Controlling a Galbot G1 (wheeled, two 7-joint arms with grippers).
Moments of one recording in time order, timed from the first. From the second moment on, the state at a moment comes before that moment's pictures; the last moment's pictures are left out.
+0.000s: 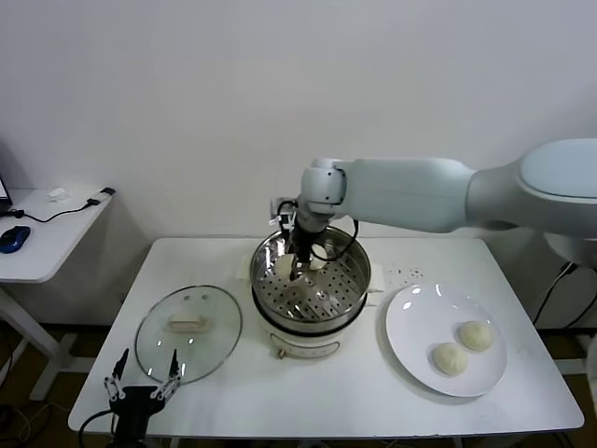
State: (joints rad) left arm 1.81 -1.54 -0.71 -2.08 0.10 -0.07 -0.03; right arm 0.67 1.38 -1.60 1.18 0.89 -0.53 -0.78
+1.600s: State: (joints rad) left arm 1.80 -1.54 -0.72 -2.07 0.11 -0.07 -0.04; right arm 0.82 0.81 -1.62 1.47 0.67 -0.38 -0.99
